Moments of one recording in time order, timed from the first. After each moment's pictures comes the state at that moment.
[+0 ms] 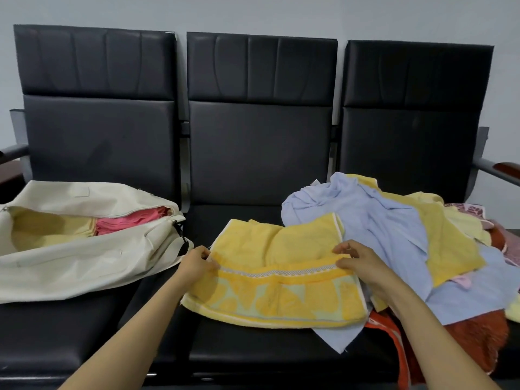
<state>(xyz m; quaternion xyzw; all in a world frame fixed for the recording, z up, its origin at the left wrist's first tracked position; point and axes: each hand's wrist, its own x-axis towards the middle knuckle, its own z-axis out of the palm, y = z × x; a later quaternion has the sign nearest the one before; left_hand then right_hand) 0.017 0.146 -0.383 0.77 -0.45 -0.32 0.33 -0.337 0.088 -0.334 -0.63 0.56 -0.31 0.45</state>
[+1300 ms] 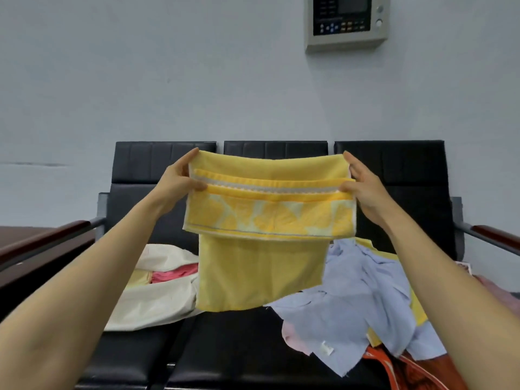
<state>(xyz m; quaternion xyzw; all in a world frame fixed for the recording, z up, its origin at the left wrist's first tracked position) 0.045 0.280 -0.054 0.53 -0.56 -0.17 0.61 -0.322 0.170 -0.066 -0.70 0.28 -0.53 0.38</state>
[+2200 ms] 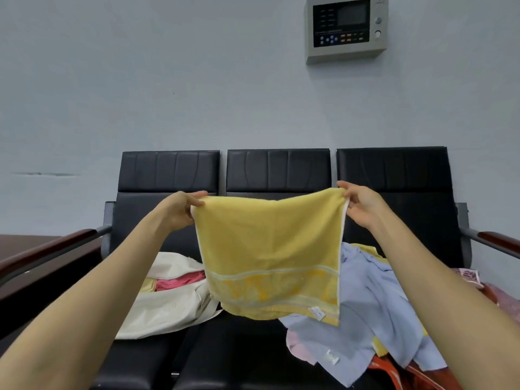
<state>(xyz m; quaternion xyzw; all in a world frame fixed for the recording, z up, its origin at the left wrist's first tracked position) 0.045 0.279 -0.068 0.53 -0.39 -0.42 0.63 -0.310 0.151 -0.070 -0.45 0.28 -0.57 0.62</state>
